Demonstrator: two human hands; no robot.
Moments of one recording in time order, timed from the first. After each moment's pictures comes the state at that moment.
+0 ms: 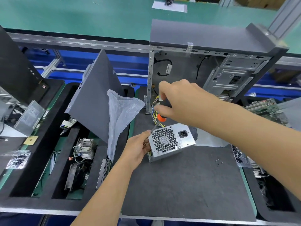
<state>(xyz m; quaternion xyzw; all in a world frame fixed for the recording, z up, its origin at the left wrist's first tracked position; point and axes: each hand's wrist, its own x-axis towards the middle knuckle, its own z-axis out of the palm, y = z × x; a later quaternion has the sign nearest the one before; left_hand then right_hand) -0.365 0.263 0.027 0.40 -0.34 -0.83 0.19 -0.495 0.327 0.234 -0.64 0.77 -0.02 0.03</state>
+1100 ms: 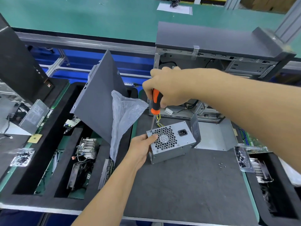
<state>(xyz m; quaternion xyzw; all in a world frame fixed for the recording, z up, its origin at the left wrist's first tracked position) -0.373 0.262 0.024 0.42 -0.33 -0.82 0.20 -0.501 0.259 0.257 -0.70 0.69 0.16 0.08</state>
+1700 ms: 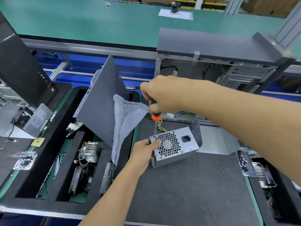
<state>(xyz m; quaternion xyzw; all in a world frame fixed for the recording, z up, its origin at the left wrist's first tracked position) -0.371 0.267 0.021 0.41 -0.37 -0.81 0.19 -0.485 0.263 0.254 -0.71 0.70 0.11 0.04</state>
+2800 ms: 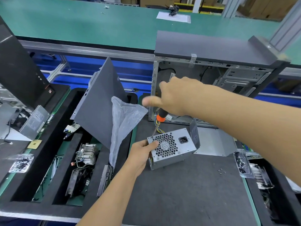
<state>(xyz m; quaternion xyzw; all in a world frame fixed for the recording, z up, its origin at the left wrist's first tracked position) -0.371 0.264 0.023 0.40 -0.37 -0.82 0.19 -0.496 0.282 0.259 -0.61 0.77 0.18 0.00</state>
